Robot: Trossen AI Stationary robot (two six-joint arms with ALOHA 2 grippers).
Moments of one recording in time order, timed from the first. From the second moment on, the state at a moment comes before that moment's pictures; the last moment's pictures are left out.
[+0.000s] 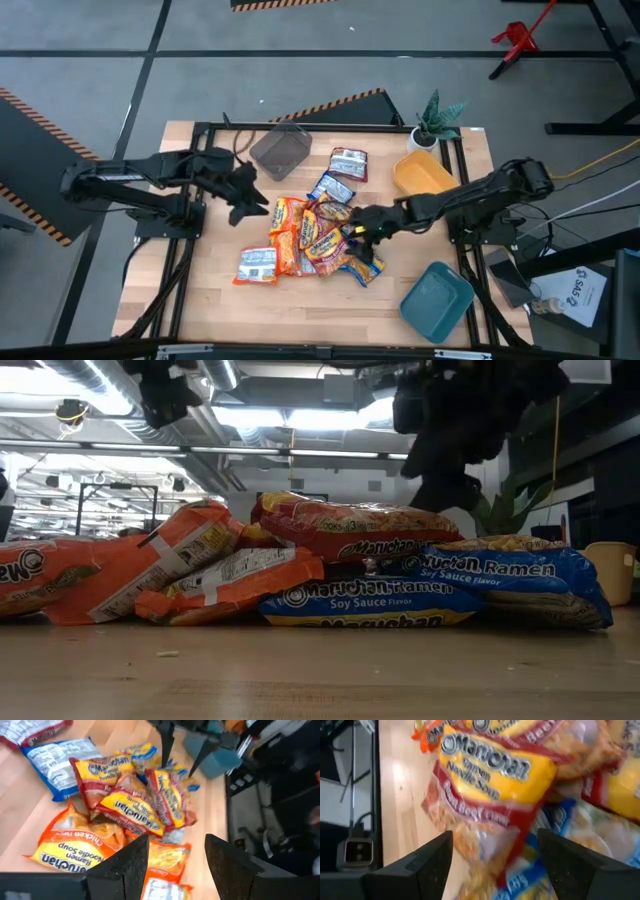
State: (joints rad) left arm 0.07 0.91 0.88 -0.58 0.24 -0.47; right arm 0.19 1.52 0.87 -0.14 -0.08 0.65
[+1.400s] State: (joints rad) left arm -0.39 1.68 0.77 0.26 -0.27 -0.67; right arm 0.20 1.55 0.87 -0.10 0.14 0.74
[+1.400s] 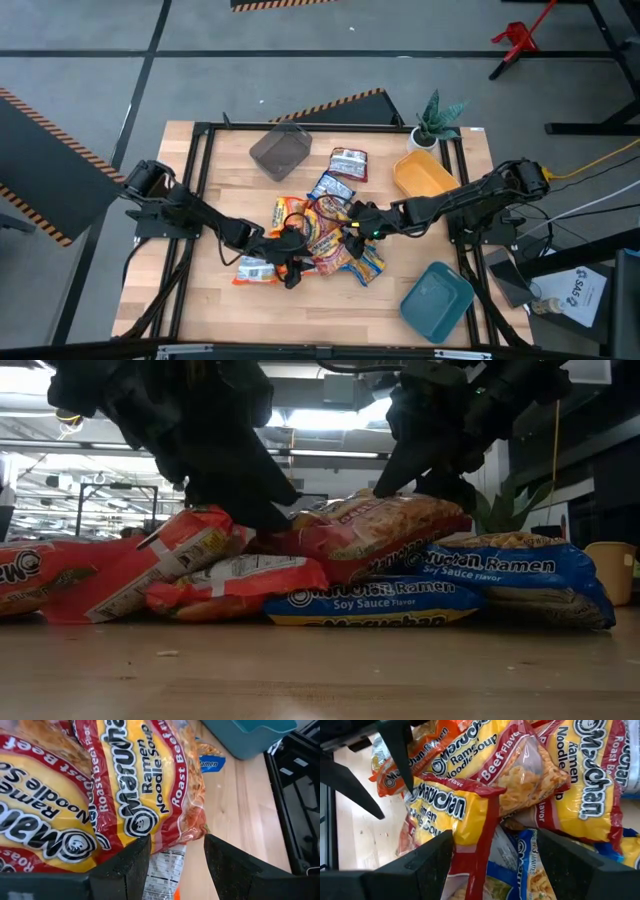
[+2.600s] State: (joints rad) left arm -0.34 1.68 0.77 0.30 -0.28 -0.70; right arm 0.20 1.67 0.87 0.06 -0.10 0.75
